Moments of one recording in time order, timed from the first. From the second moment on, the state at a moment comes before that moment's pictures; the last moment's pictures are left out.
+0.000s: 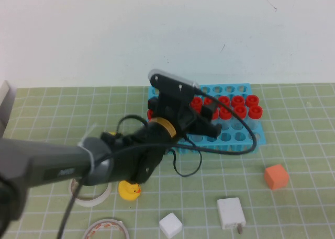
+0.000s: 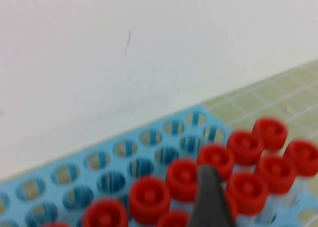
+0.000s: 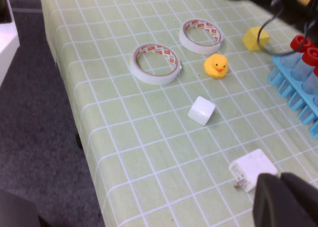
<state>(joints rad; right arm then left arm) 1.02 0.38 -0.57 -0.12 0.82 -0.14 -0.61 1.98 -1.12 -0.03 -0.60 -0.11</state>
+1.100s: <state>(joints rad) 1.02 0.38 -0.57 -0.12 0.82 -0.14 -0.61 0.83 -0.89 -0.06 0.02 0.23</state>
